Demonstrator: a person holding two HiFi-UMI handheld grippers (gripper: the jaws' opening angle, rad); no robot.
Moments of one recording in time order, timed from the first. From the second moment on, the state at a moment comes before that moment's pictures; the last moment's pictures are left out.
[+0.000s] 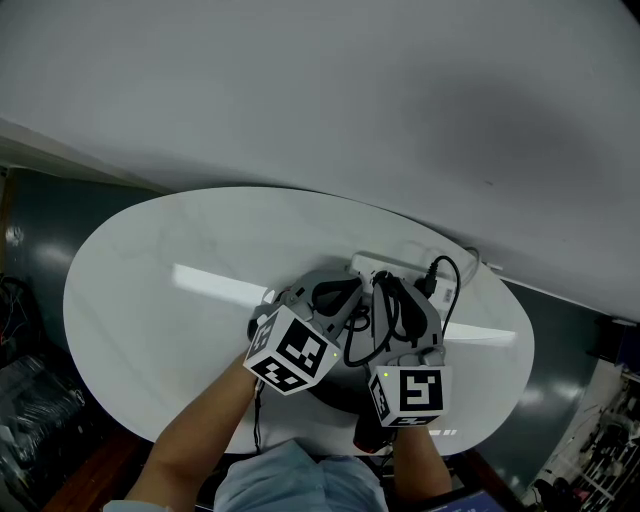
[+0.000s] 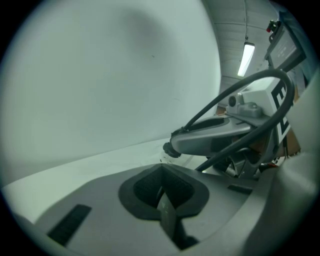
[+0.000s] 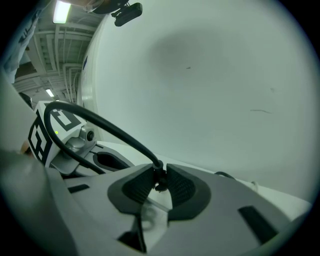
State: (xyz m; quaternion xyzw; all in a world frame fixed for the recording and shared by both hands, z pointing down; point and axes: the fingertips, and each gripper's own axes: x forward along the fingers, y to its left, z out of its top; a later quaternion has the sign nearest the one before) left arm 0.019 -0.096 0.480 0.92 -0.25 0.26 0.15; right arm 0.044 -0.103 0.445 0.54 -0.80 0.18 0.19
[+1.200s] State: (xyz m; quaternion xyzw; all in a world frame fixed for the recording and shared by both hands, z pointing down) left arm 0.019 -0.098 0.482 0.92 -0.25 0.26 0.14; right arm 0.056 -0.084 0.457 0.55 -0.78 0.21 0.20
